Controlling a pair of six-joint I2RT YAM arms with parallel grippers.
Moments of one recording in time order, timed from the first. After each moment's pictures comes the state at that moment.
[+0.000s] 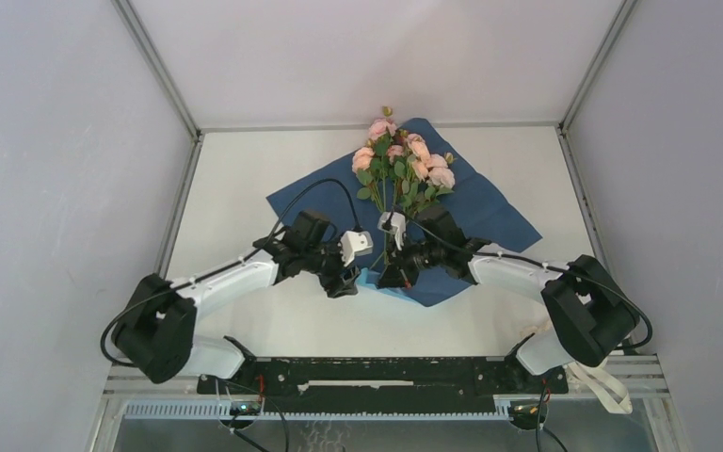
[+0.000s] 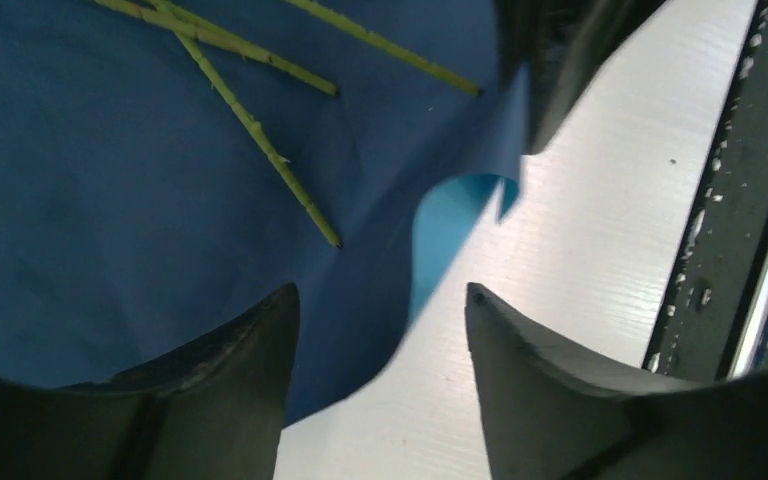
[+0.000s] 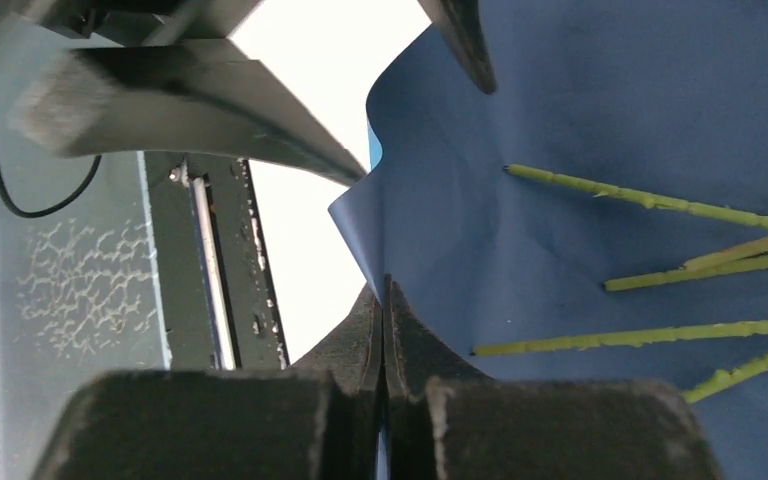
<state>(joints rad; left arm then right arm) -0.63 1.34 0.75 -0.31 0.54 0.43 0.65 1.47 0.73 0.02 -0.78 0.08</state>
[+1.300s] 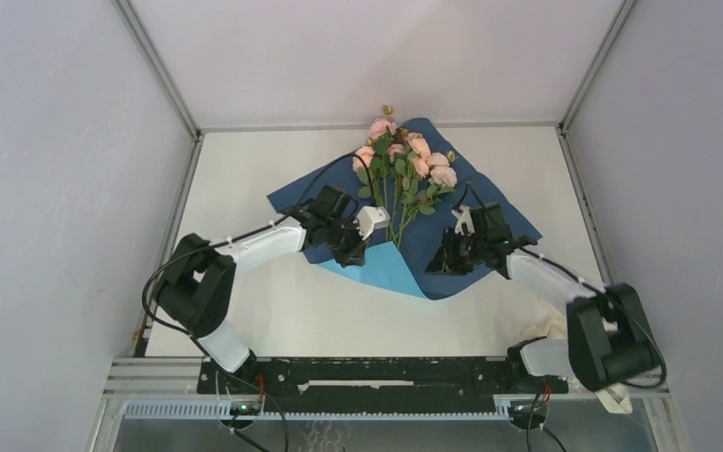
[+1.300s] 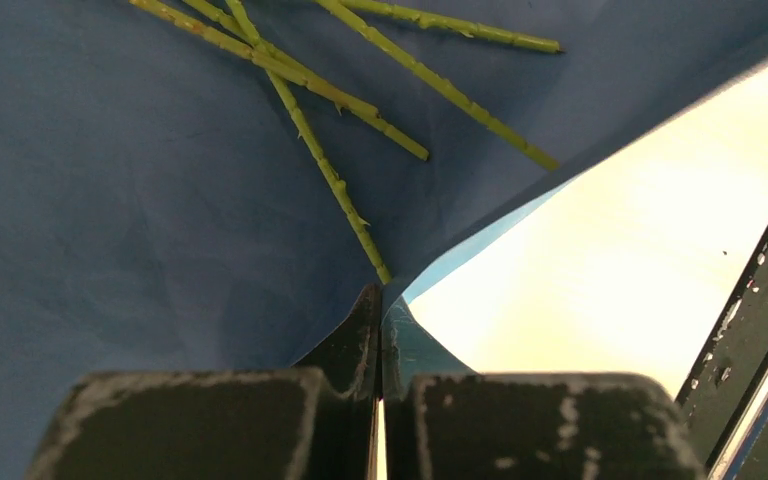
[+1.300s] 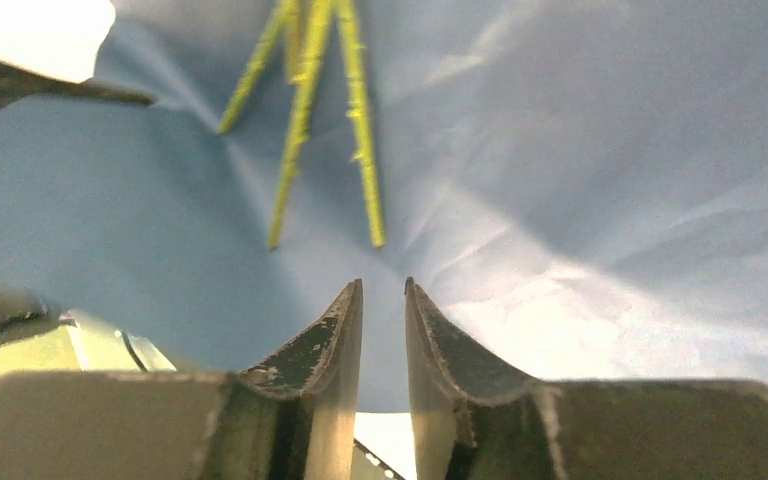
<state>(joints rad) -0.63 1.65 1.04 -0.41 0.46 0.34 0.31 1.38 0.65 -0.28 -0.50 0.49</state>
